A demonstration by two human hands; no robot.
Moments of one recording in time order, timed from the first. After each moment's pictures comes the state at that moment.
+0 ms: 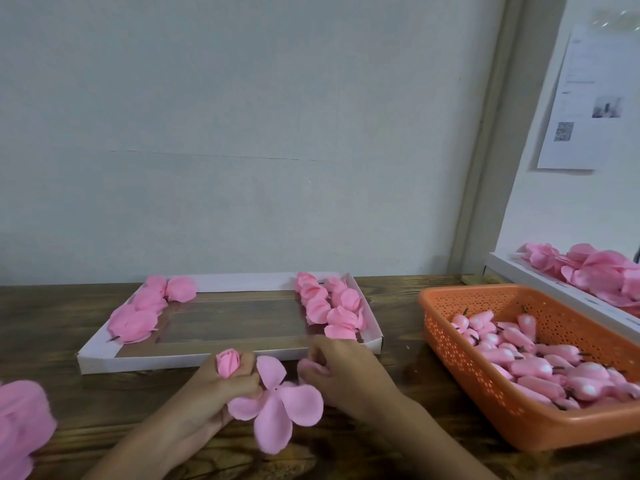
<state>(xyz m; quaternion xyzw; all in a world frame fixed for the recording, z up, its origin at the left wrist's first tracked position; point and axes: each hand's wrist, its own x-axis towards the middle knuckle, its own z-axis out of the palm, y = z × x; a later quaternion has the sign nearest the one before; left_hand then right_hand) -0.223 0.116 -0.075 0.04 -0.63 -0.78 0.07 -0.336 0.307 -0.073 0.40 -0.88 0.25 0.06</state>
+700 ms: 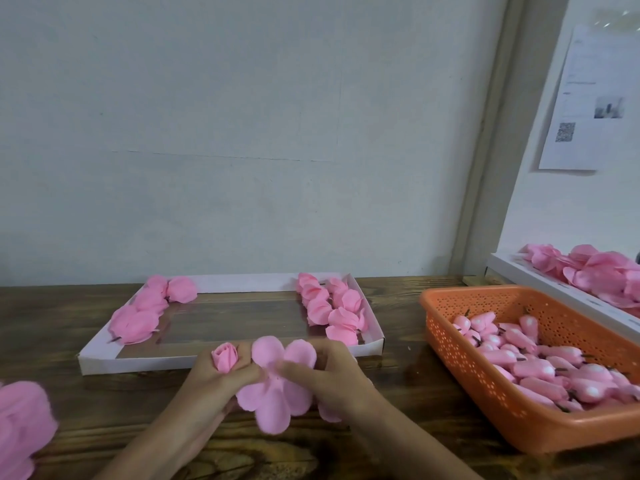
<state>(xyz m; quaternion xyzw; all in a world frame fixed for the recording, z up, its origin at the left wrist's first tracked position) -0.226 0.118 -0.076 0.05 -0.65 -0.75 0.14 -0.315 0.291 -0.073 0.31 -0.73 0.58 -0.17</state>
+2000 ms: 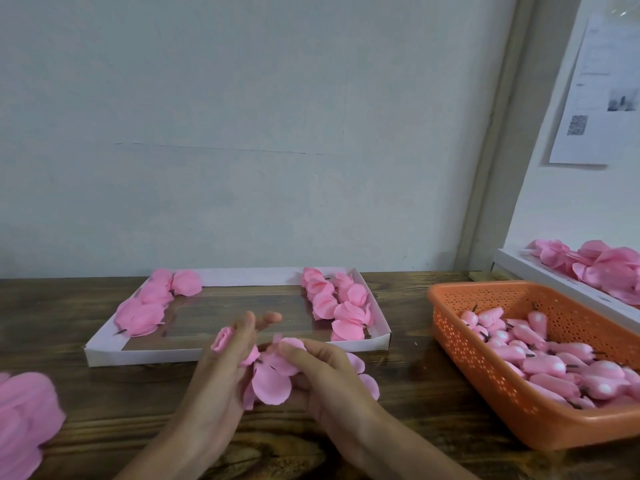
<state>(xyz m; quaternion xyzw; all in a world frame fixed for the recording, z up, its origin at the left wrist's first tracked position) -0.224 0.133 -0.071 0.04 -0.55 -0.81 0.20 -0.282 0.281 -0.064 0.26 -0.58 0.72 -0.29</state>
